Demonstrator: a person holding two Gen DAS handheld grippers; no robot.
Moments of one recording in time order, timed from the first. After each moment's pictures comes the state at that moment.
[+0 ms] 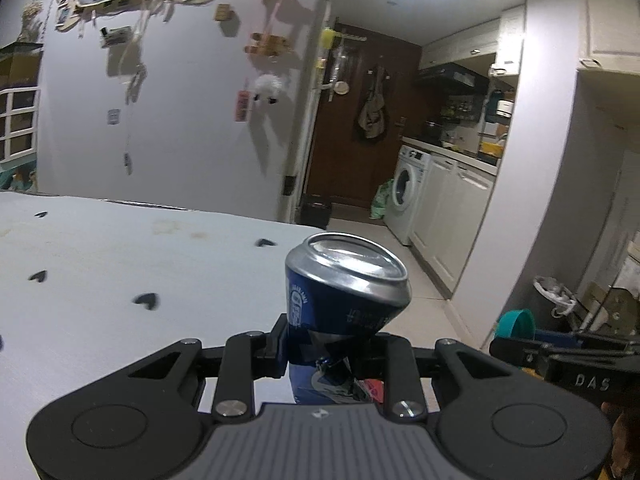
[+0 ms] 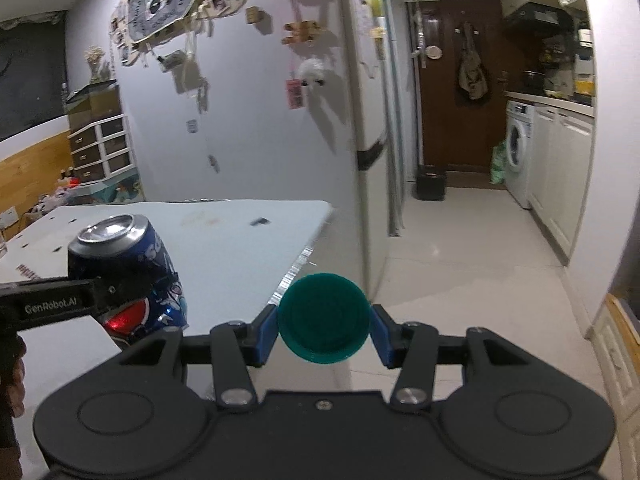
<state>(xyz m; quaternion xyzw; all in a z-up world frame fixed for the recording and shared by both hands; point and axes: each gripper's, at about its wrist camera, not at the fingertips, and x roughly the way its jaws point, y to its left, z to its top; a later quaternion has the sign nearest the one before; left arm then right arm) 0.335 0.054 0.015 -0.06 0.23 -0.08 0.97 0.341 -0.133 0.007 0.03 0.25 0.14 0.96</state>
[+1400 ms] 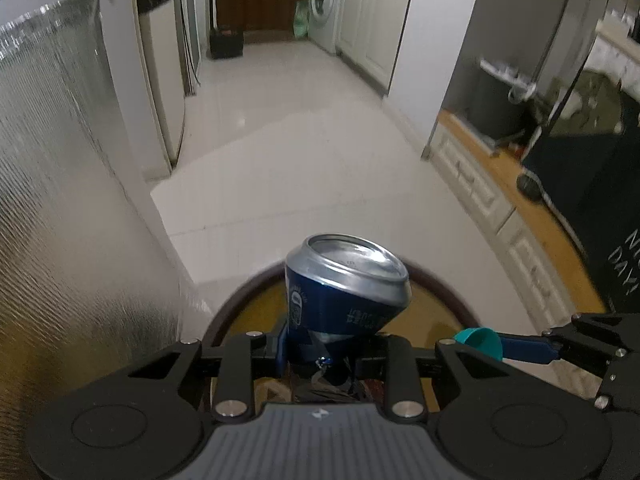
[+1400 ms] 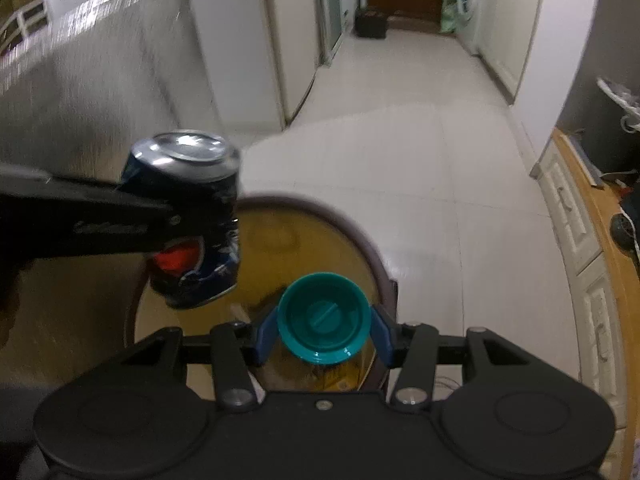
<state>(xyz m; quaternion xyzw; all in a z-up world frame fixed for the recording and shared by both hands) 0.360 -0.159 -0.195 0.05 0.47 -0.17 0.87 0.296 -0.281 -0.203 0.00 0.48 0.08 0.88</state>
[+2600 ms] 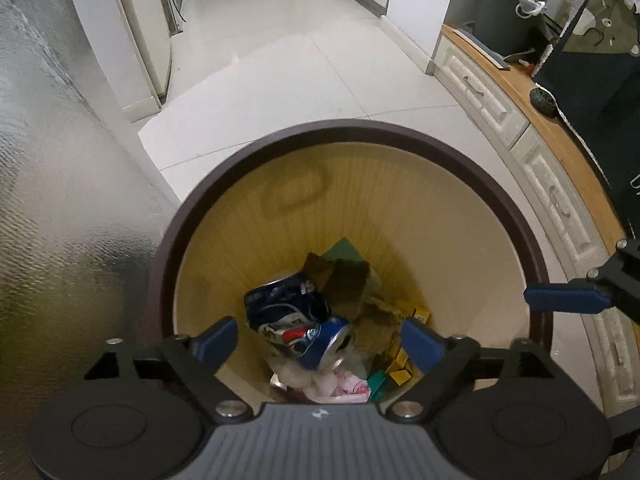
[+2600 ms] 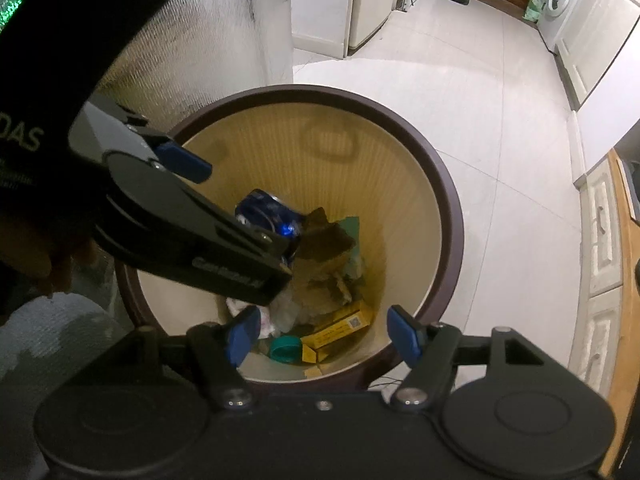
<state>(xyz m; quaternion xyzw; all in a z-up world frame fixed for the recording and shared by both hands) 0.354 -0.167 -0.252 0.10 0.55 -0.17 0.81 0.293 -0.255 -0.237 -0.10 0.54 0.16 0.82</state>
